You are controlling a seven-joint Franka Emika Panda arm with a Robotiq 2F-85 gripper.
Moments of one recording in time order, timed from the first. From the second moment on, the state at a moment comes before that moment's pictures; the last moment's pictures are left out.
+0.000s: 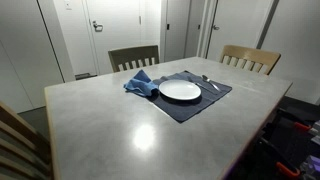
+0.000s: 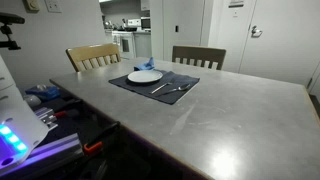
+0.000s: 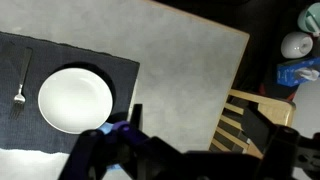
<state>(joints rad) 0.23 -0.34 0.13 -2.13 0.27 1.77 0.02</state>
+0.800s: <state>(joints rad) 0.22 -0.32 0.13 -2.07 0.18 1.85 -0.05</state>
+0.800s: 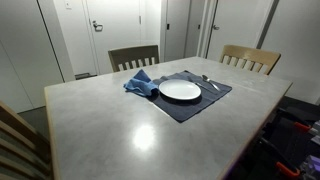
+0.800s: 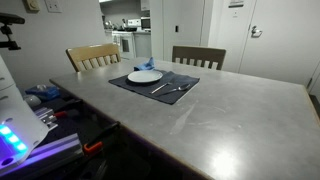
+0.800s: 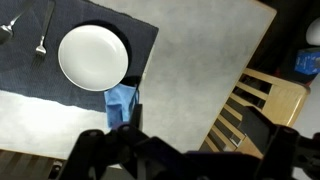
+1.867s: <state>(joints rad) 0.18 0.19 0.09 -1.71 0.25 2.08 -0.14</state>
